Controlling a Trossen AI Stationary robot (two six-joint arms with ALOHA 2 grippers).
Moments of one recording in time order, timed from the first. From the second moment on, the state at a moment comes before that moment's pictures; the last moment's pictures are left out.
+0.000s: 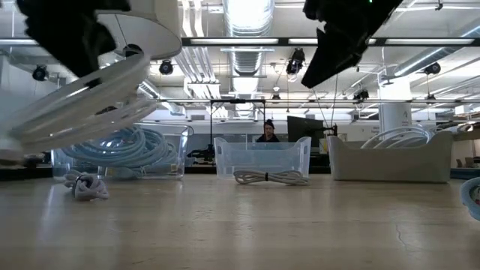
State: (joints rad) left arm -0.51 1.33 1.01 -0.89 -0.39 -0.63; right arm 0.22 1.41 1.00 -0.52 0.53 0.41
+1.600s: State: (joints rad) left arm -0.23 1.58 1.08 -0.22 -0.58 -0.16; right arm 0.29 1.42 1.00 -0.31 0.37 0.34
